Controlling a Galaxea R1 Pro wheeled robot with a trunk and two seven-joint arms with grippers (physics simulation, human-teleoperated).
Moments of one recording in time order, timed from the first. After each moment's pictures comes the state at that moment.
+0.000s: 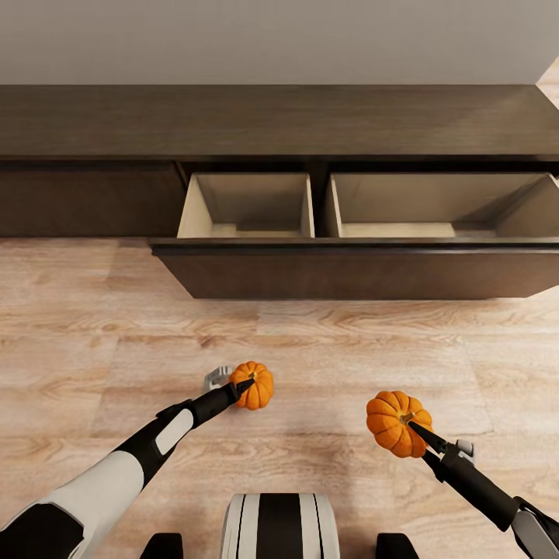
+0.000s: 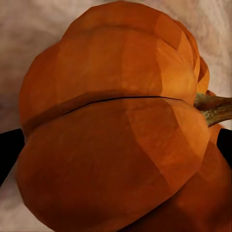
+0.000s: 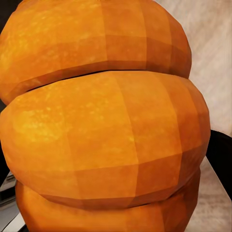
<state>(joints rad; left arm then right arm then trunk) -0.80 0.06 -0.47 -0.42 0.98 0.19 -0.39 -0.29 -0.34 -0.20 -0.75 -0.91 0.58 1.04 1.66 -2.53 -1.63</state>
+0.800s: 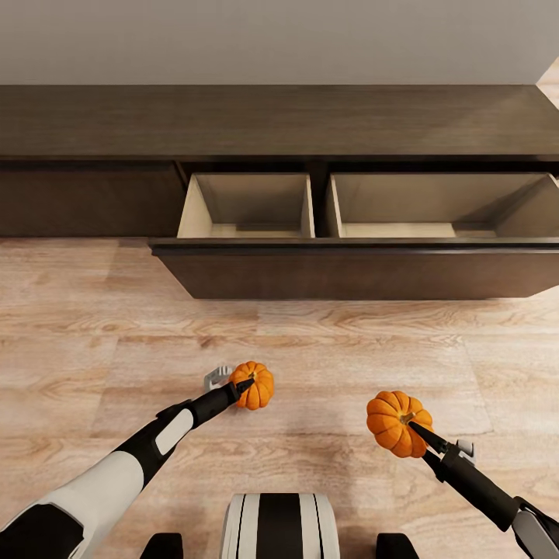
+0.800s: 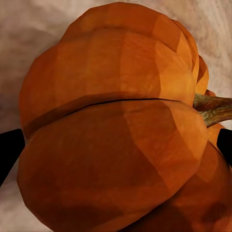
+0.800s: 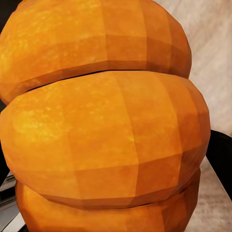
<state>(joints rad) -0.80 0.06 -0.47 -0.42 0.98 0.19 -0.39 -0.29 -0.34 -0.20 -0.75 -0.91 0.58 1.04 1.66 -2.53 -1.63</state>
